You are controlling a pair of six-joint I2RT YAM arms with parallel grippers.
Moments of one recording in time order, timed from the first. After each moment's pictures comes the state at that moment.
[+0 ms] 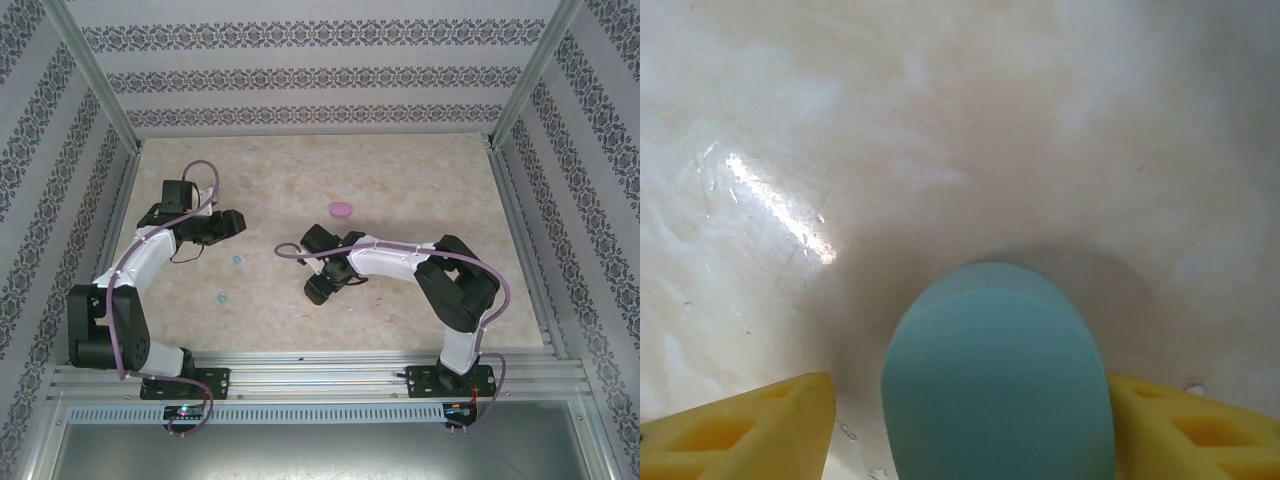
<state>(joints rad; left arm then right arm) 0.02 1.41 0.94 -0.49 0.57 -0.34 0.85 1.84 1.13 -0.62 -0.06 0.09</state>
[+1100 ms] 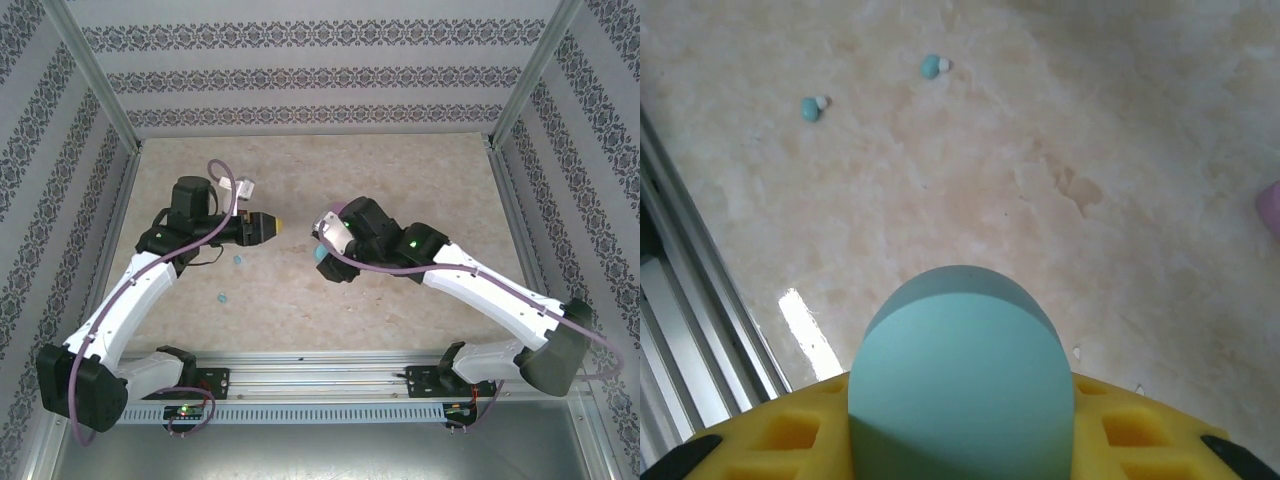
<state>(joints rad) -0.30 1.15 1.00 -0.45 0.74 -0.44 0.85 1.27 1.21 -0.80 -0.14 -0.02</state>
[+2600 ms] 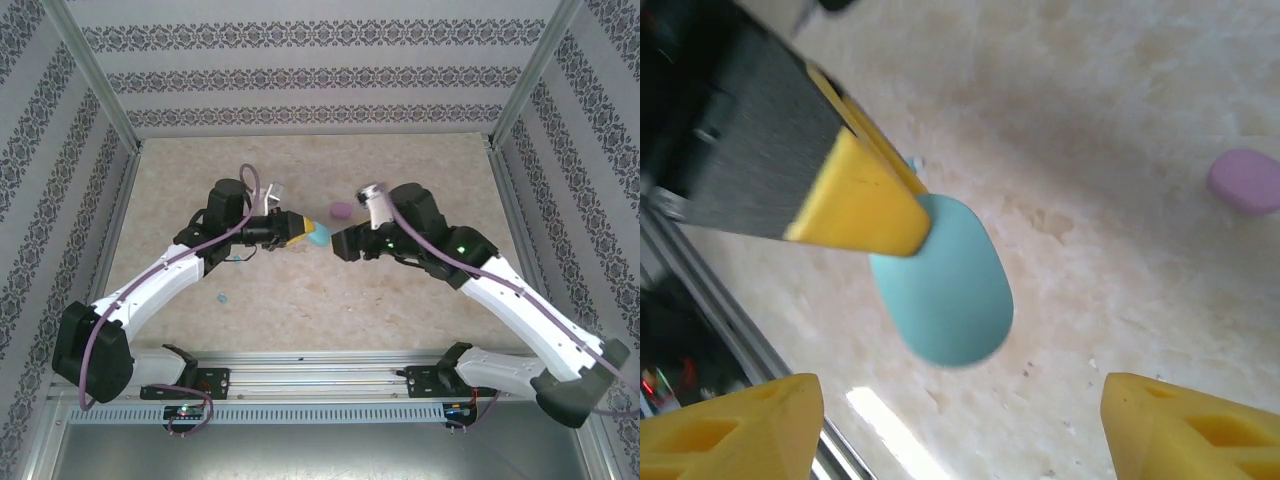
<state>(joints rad) -0.42 1.29 0.93 -0.07 0.80 -0.97 0.68 1.08 1.17 -0.69 -0.20 0.39</state>
